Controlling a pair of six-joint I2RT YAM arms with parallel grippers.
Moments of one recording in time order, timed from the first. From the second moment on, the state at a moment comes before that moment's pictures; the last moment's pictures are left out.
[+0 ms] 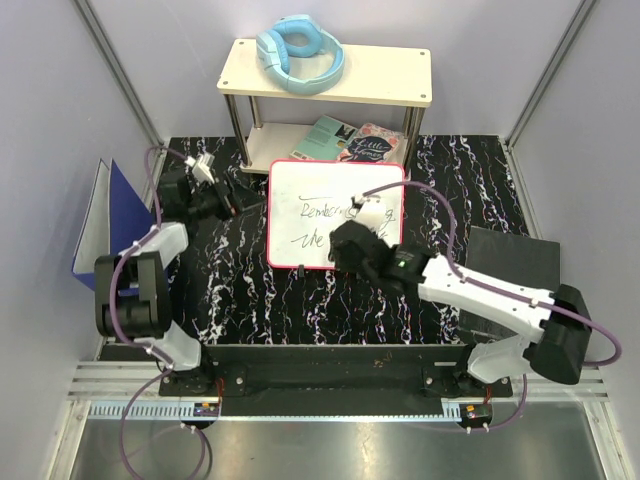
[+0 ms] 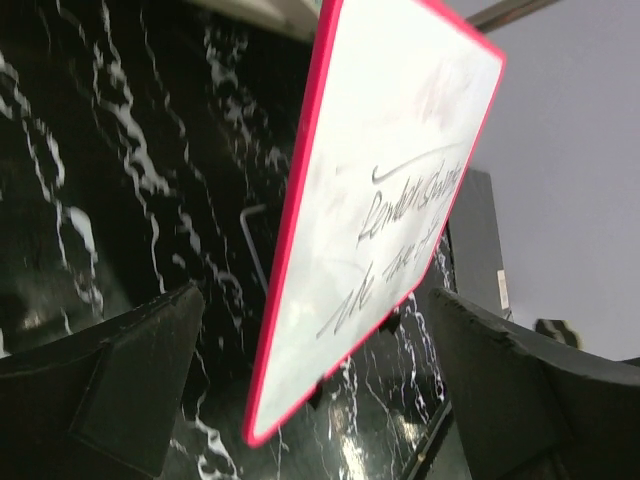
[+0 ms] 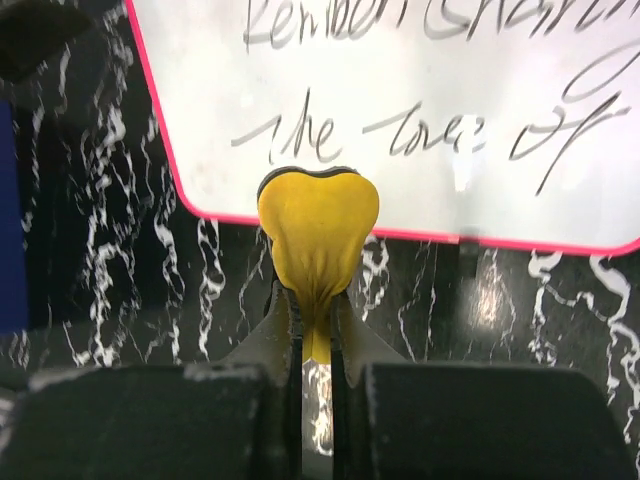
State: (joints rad) left arm 0.10 1.57 0.89 0.22 0.89 -0.56; right arm 1.05 1.39 1.14 -0.51 0.54 0.86
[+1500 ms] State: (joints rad) left arm -0.03 2.03 1.33 0.43 1.04 -0.78; right arm 0.66 1.79 1.18 0.03 0.30 0.47
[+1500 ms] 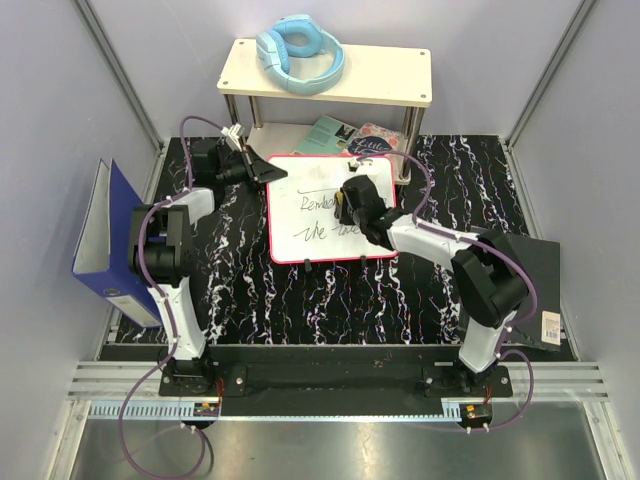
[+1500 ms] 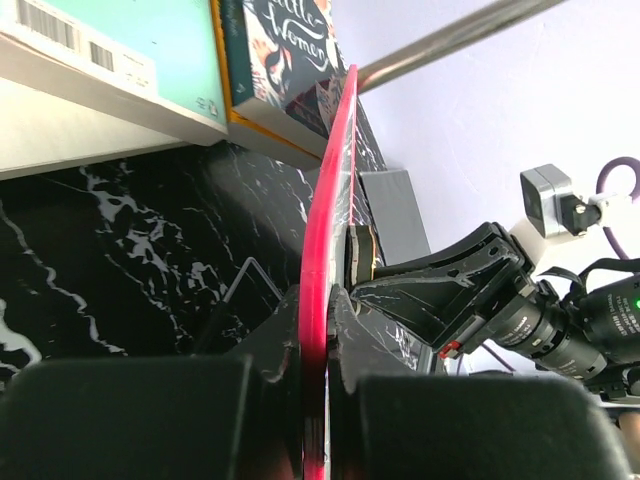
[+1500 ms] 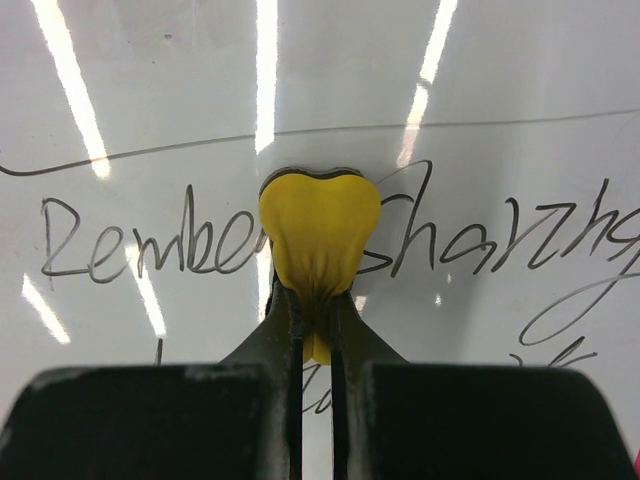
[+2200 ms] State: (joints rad) left arm -0.02 1.99 1.28 0.40 1.00 -0.72; right arm 0.83 2.07 1.73 -0.29 0.35 0.46
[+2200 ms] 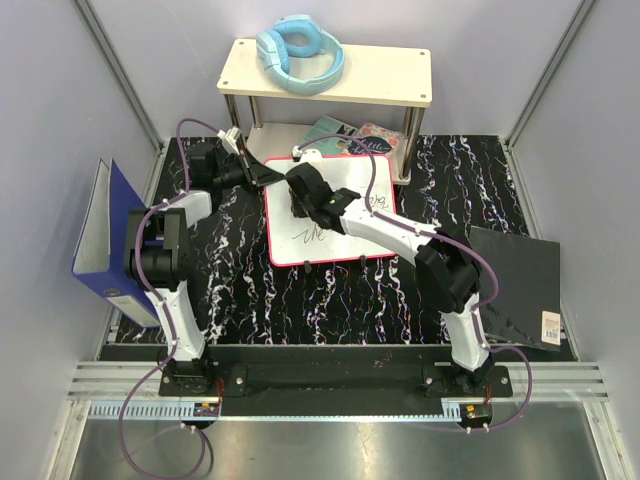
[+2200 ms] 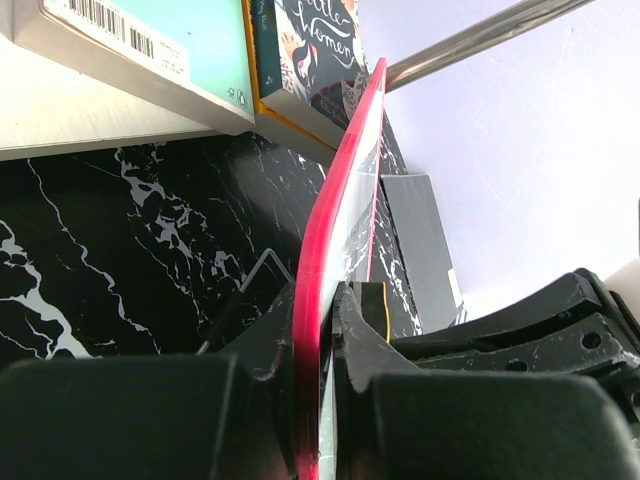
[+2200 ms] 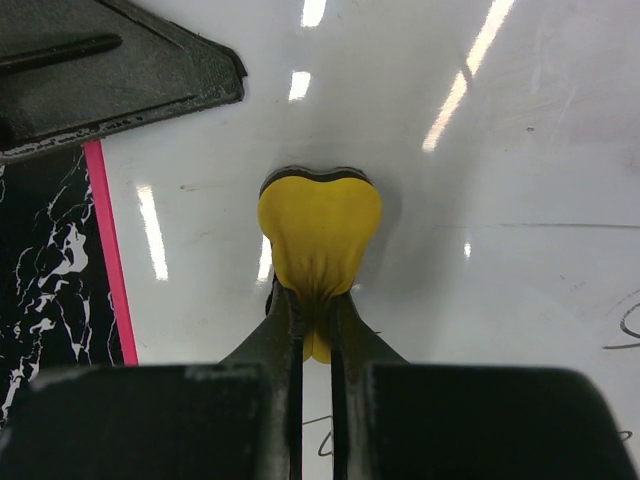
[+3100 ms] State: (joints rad) left arm -0.07 1.96 1.30 0.35 0.96 -0.67; right arm 0.51 1.87 1.38 -0.45 0.37 0.55
